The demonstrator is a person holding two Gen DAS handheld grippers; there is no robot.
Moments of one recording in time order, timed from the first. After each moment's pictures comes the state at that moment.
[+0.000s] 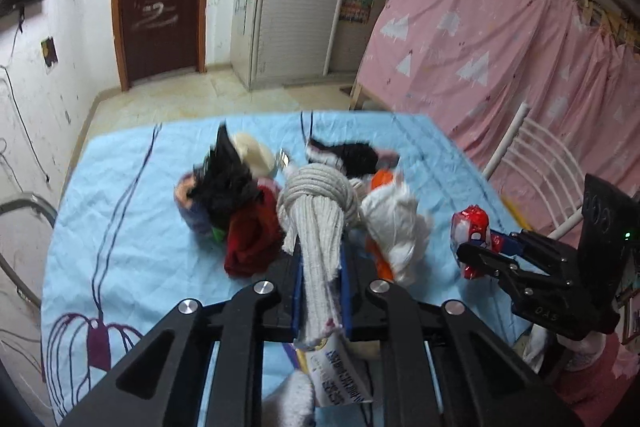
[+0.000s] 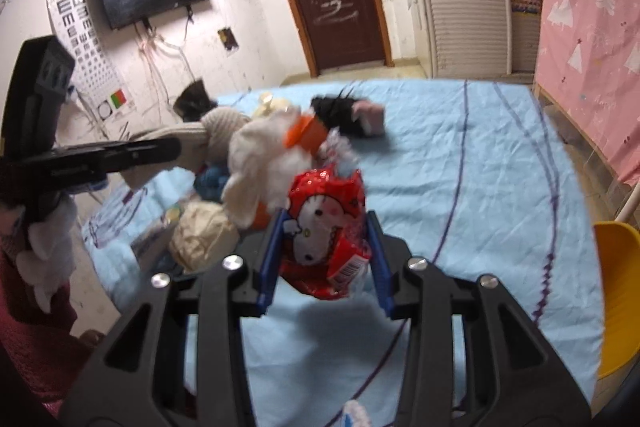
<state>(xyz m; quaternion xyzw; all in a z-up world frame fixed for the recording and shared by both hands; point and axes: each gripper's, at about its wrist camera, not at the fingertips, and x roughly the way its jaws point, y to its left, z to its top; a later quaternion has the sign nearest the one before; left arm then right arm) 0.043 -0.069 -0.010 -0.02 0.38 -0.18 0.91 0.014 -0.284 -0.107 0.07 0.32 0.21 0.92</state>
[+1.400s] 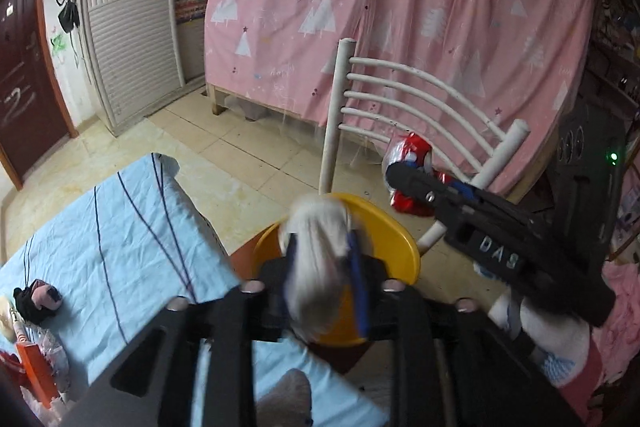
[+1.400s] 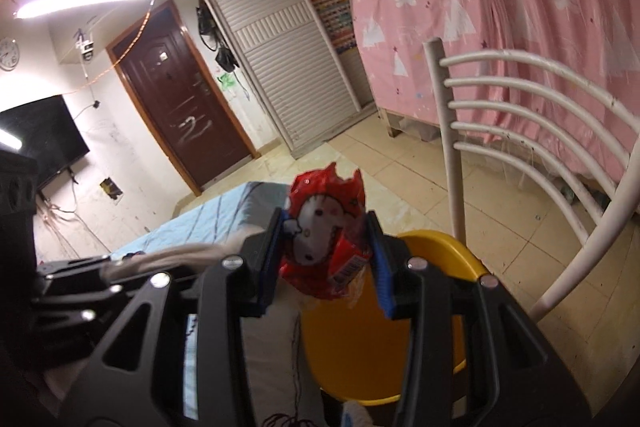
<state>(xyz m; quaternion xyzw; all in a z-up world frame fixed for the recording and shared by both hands) 0.042 -0.451 -0.016 0.12 0.38 -0.37 0.84 -0.017 -0.570 -0.099 0.25 0.23 -0.03 0.94</state>
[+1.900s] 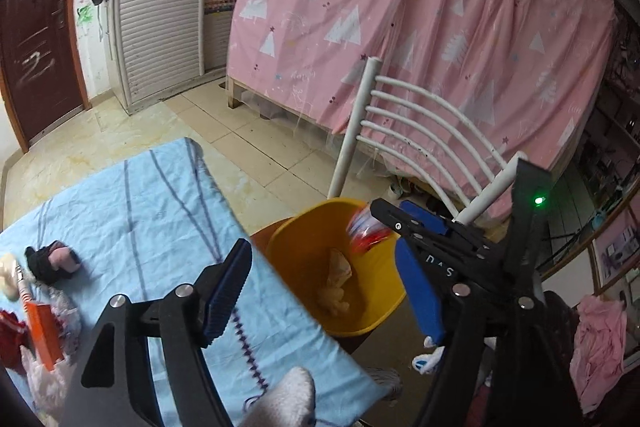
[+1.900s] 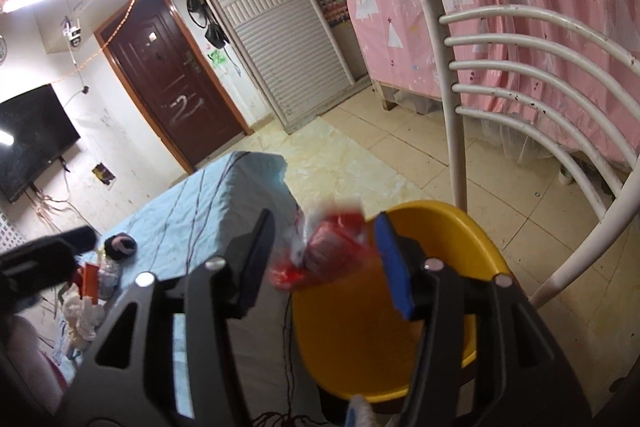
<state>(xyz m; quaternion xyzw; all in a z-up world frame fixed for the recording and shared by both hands) 0.039 -0.392 0.013 0.05 0.39 -0.35 0.85 0.001 -0.558 -0.126 0.24 0.27 -0.04 0.93</state>
